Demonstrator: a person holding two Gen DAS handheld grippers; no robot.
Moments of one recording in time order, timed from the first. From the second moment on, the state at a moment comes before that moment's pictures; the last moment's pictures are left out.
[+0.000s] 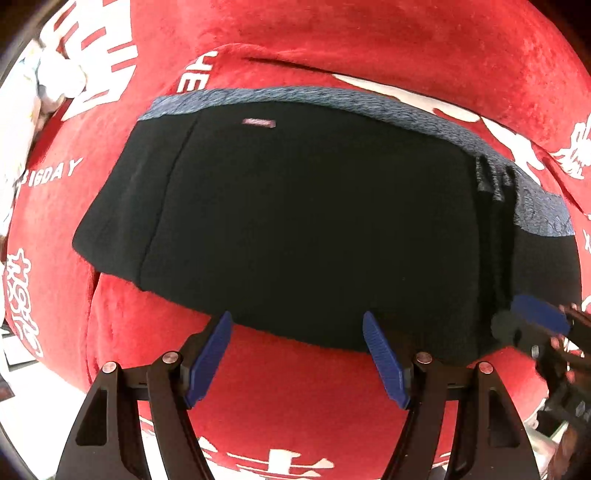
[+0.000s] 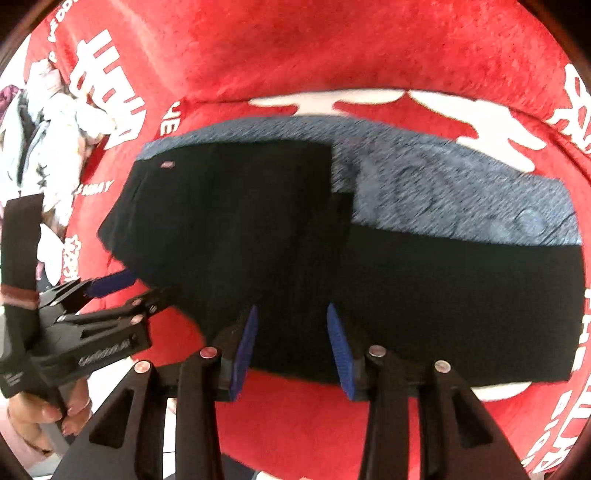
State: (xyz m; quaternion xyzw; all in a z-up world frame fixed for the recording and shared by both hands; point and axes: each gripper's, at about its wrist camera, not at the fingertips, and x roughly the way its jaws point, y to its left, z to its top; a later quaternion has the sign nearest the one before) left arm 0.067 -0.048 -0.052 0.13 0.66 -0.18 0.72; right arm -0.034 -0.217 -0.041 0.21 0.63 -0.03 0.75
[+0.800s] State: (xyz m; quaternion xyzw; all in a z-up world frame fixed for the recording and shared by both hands) left arm 0.135 0.105 -0.080 -0.07 0.66 -0.15 0.73; right arm -0.011 -0.170 -0.075 0.17 0.68 -0.03 0.72
